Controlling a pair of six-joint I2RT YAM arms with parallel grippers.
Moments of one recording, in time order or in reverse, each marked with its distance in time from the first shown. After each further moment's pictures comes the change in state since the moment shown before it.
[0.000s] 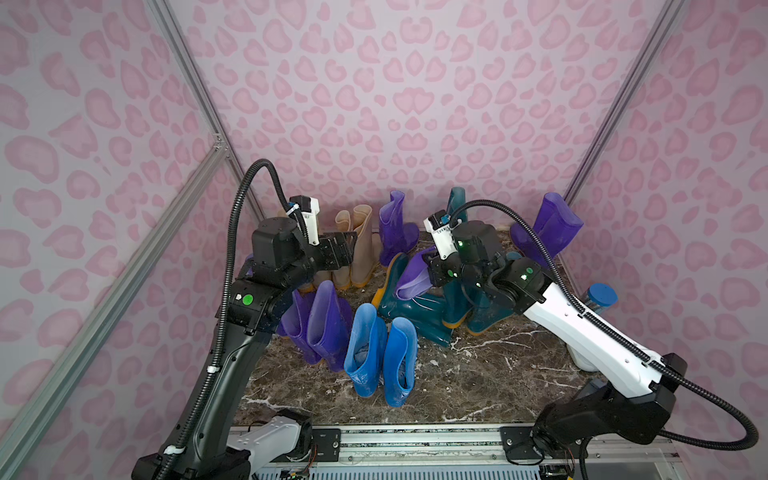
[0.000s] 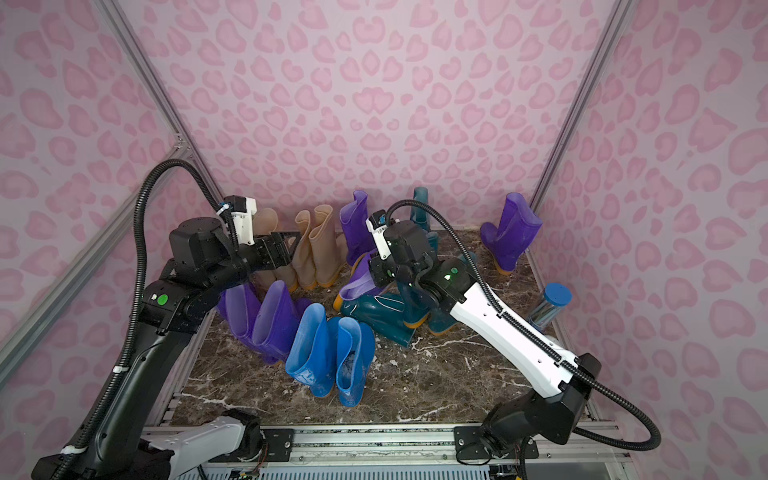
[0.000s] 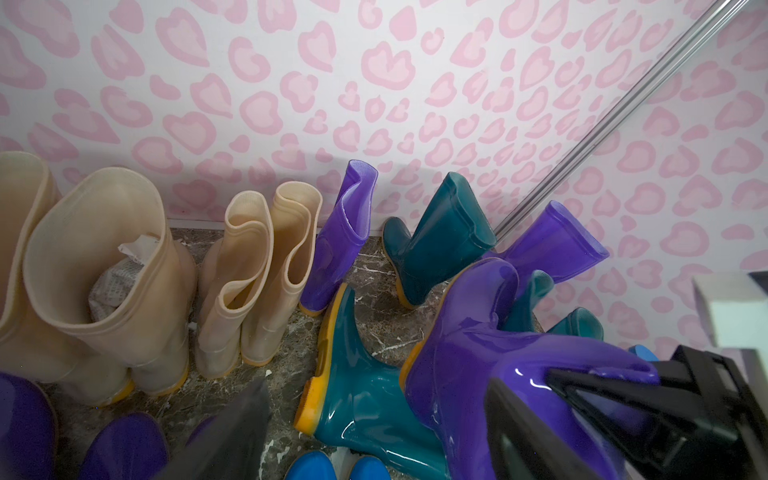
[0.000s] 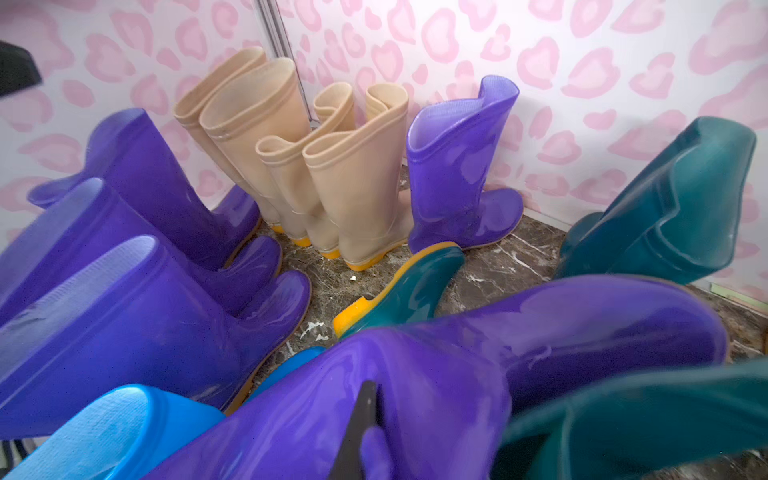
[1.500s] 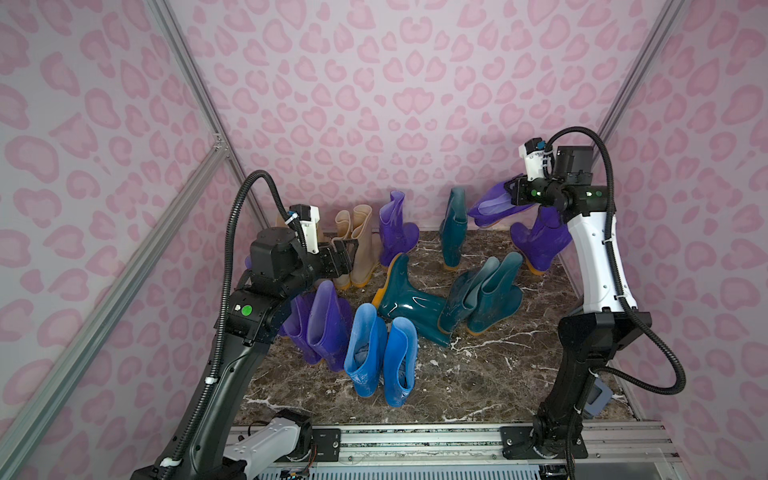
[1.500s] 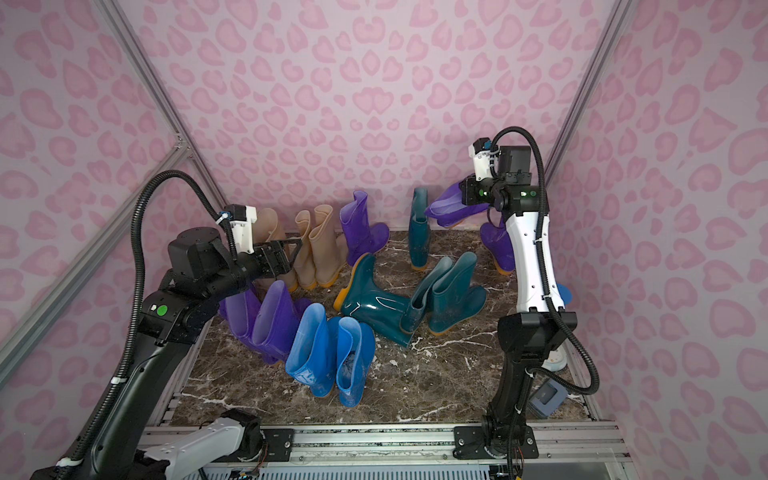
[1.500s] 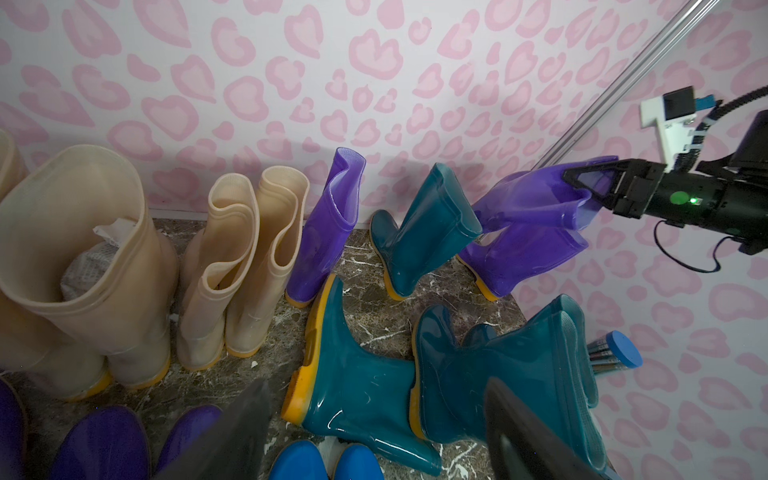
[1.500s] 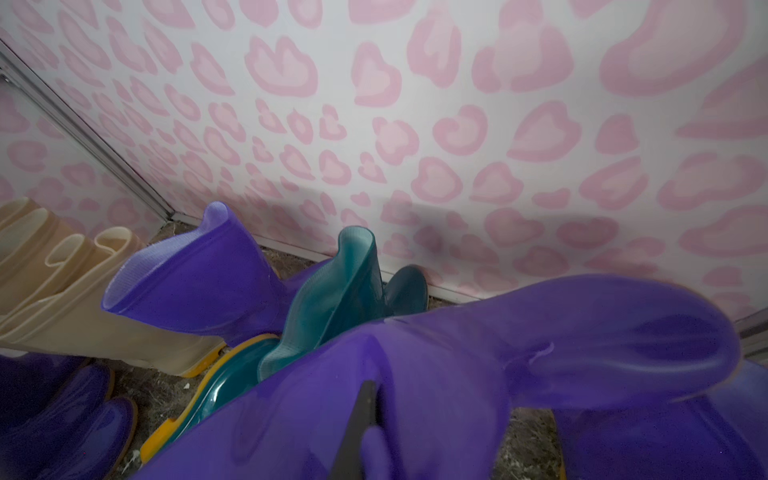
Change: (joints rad) left arm 0.000 -0.049 -0.081 0.034 0.037 -0.018; right arm -0.779 0.511 0.684 -0.230 -0.451 -0.244
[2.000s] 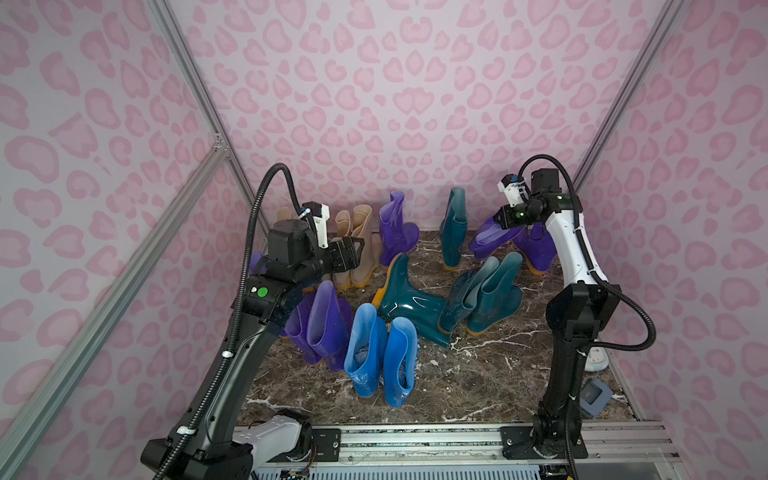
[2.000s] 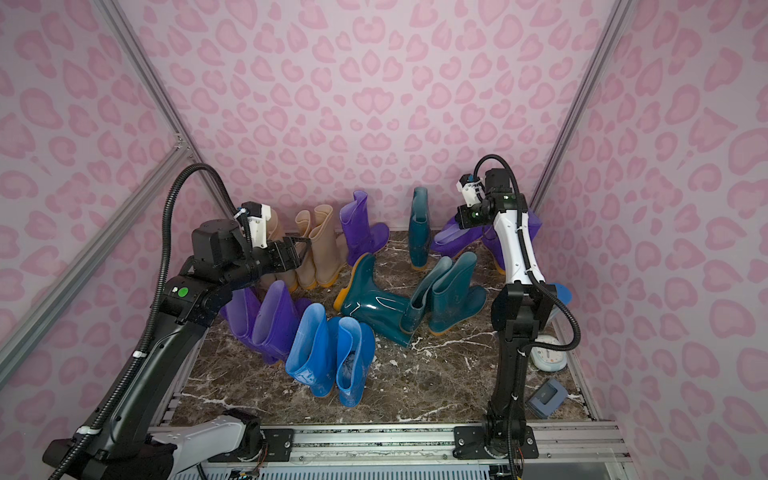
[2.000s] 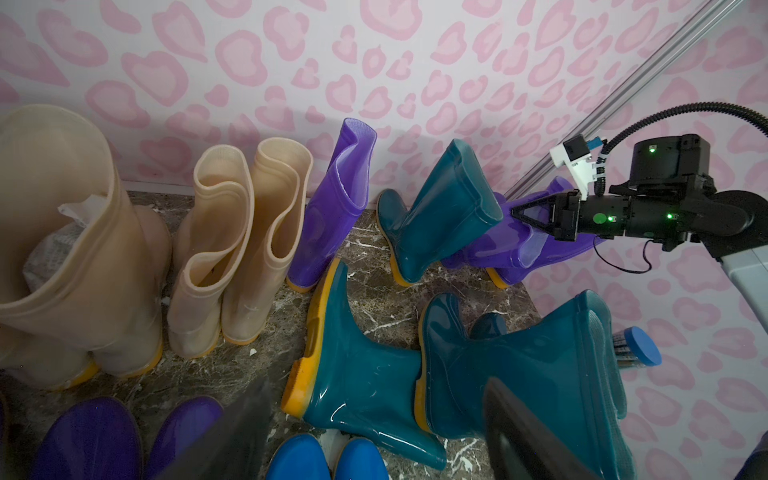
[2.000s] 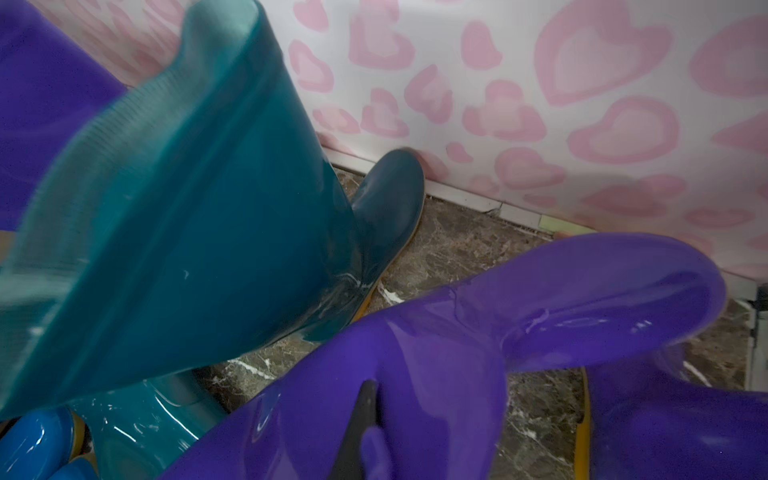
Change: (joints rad) left arm 0.000 0.104 0.021 -0.004 0.011 -0.008; right arm -0.040 0.243 0.016 -0.110 -0.043 -0.156
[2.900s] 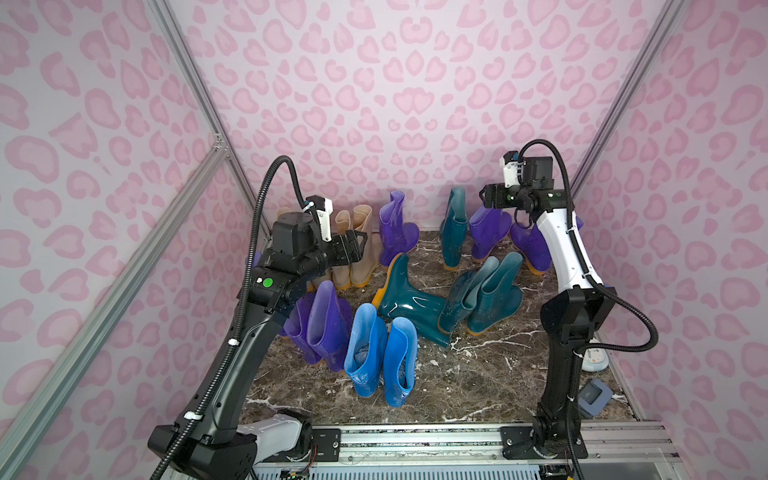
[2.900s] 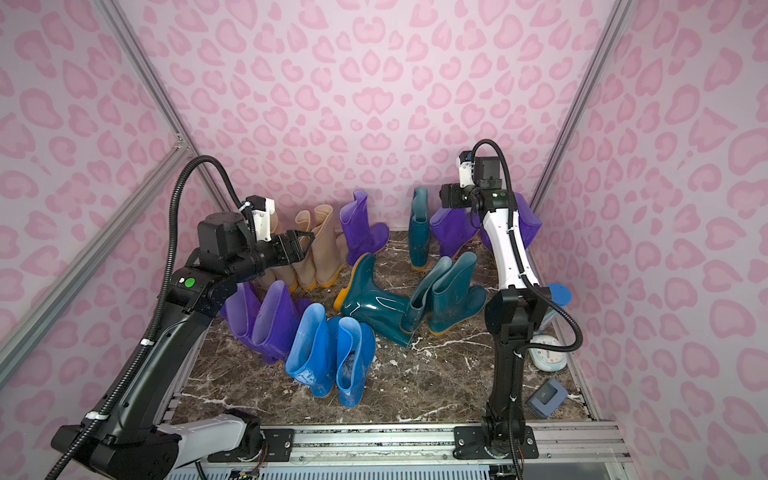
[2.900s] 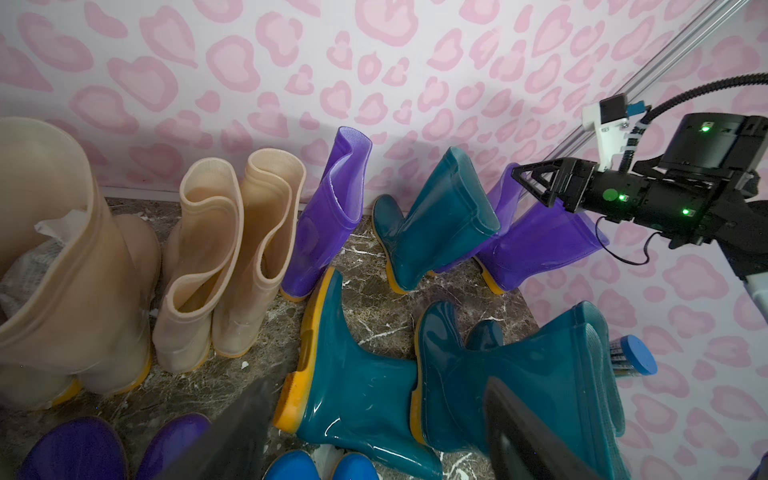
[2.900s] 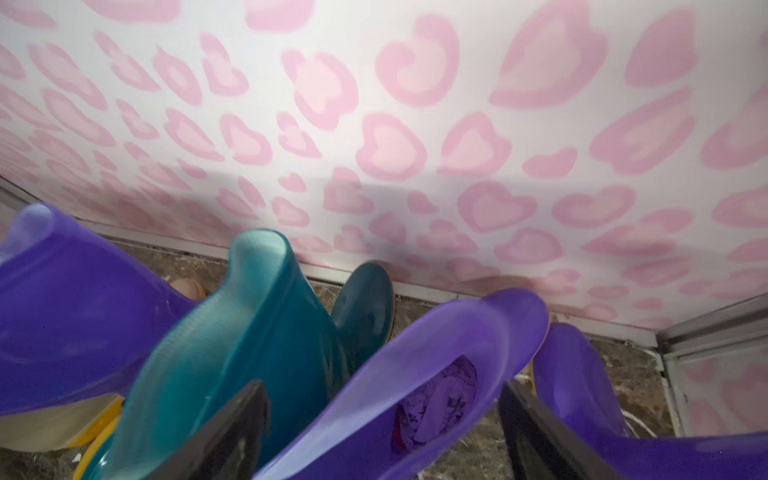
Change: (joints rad) left arm 0.001 0.032 0.035 0.022 0.011 -0.008; right arm 0.090 -0.075 0.033 0.265 0.269 0.256
